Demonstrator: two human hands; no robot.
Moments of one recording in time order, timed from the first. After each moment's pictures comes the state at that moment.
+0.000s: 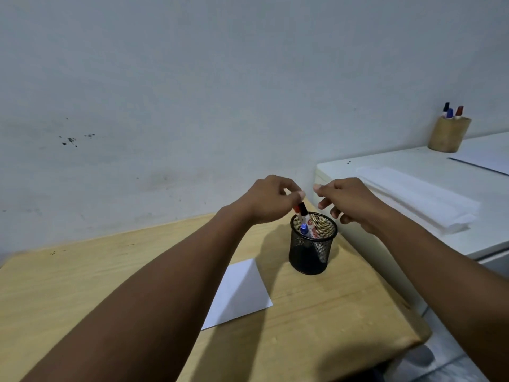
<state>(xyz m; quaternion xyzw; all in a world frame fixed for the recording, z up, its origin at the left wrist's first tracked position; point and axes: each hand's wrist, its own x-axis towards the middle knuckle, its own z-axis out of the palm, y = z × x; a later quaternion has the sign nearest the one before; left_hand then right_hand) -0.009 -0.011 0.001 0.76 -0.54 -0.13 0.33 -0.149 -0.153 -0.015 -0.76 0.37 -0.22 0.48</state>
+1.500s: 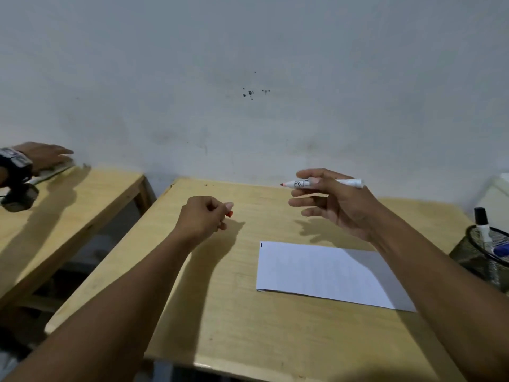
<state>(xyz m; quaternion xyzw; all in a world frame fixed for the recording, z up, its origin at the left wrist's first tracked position) 0.127 0.323 -0.100 0.83 -0.11 -0.03 0.55 0.019 0.054 -0.041 -0.65 0.02 -0.04 0.76</state>
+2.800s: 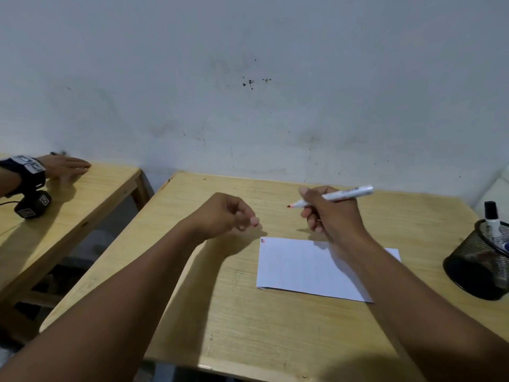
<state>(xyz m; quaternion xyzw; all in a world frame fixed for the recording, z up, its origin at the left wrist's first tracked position) 0.130 0.304 -0.096 0.82 -0.25 -0.18 0.49 0.017 0.090 -0.076 -0.66 0.18 -0.18 0.71</state>
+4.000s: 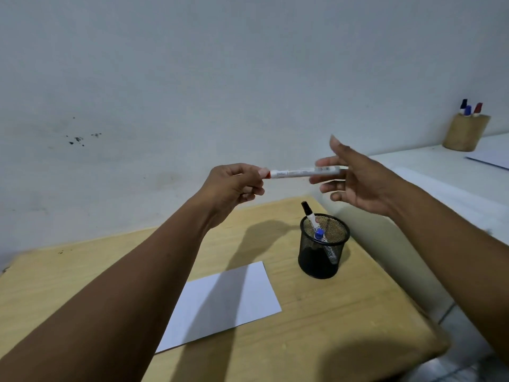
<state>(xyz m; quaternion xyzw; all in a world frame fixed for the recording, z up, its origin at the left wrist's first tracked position) 0.051 0.034 0.003 0.61 -0.34 -0.29 0.66 -0.139 -0.147 0.029 -0.66 0.24 -0.20 0.69</state>
